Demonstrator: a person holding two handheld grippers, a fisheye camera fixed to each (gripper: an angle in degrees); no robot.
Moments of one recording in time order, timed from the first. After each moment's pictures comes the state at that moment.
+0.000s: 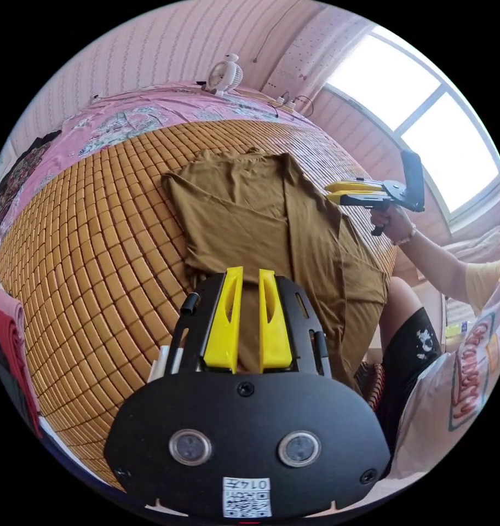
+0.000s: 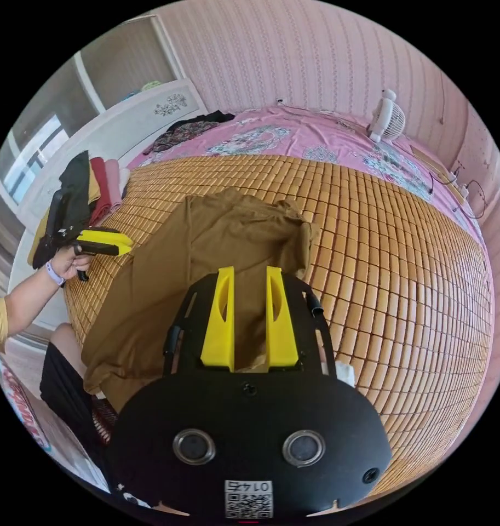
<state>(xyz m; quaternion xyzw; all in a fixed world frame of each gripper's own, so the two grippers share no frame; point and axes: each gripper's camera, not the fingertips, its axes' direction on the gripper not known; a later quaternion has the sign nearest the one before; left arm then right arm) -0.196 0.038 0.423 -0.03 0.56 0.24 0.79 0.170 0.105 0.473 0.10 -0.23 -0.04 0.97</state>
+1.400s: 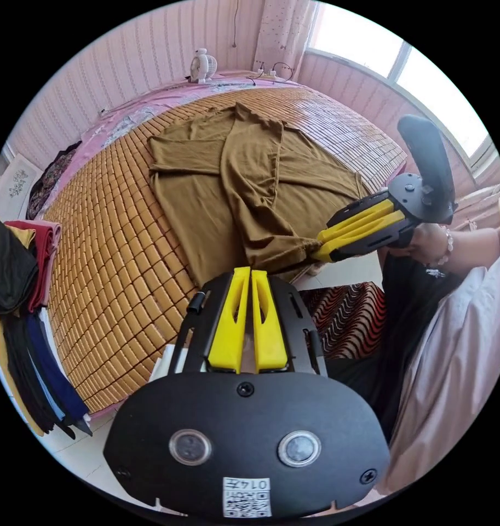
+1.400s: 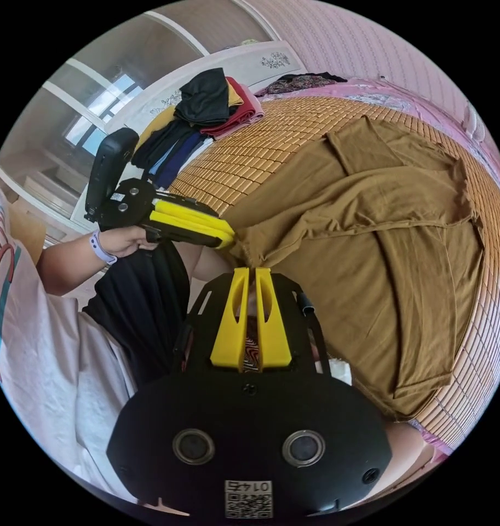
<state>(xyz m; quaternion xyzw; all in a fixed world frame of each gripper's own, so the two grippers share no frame) -0.213 0.272 0.260 -0.01 0.44 0.28 0.85 0.042 0.261 0.433 0.03 -0.39 -0.15 0.91</state>
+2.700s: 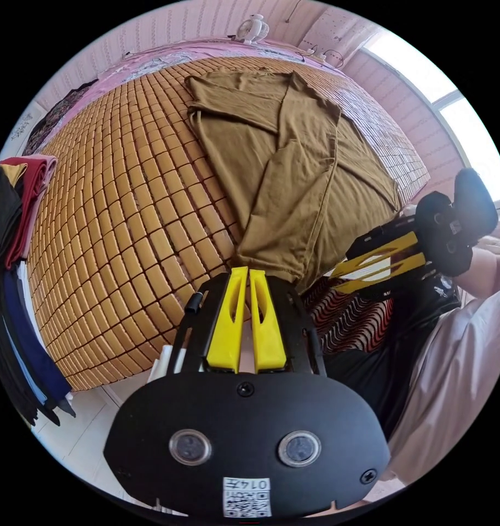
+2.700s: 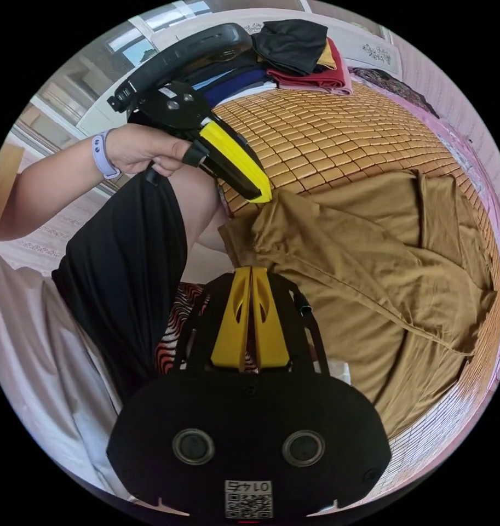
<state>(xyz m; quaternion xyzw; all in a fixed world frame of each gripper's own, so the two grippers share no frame) -0.214 0.217 0.380 -0.14 0.46 0.24 0.84 -0.039 0.199 0.398 -0.05 -0.33 -0.36 0.87</state>
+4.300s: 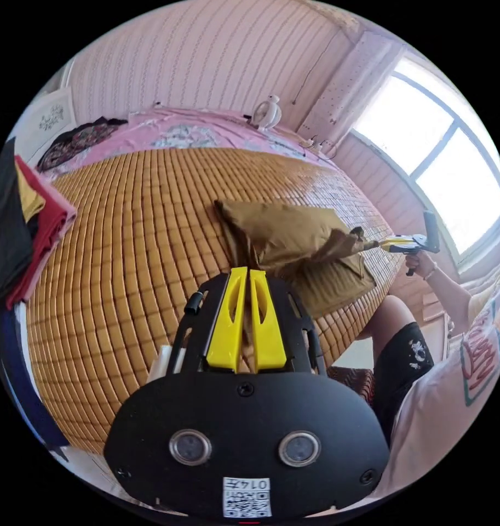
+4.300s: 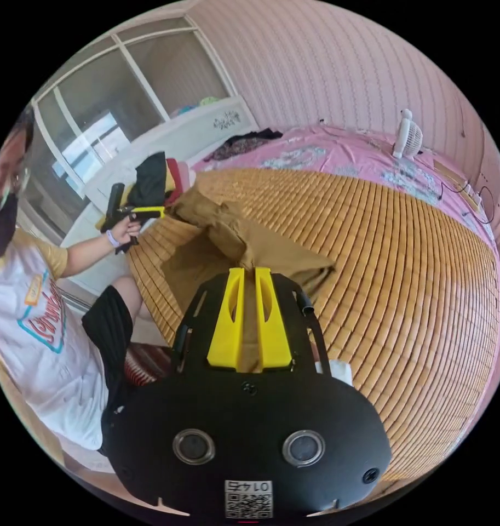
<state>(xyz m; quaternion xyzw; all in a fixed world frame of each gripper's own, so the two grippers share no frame) -0.264 0.133 0.486 0.00 0.54 0.09 0.84 0.297 0.158 0.365 0.07 -0.30 -0.06 0.95</state>
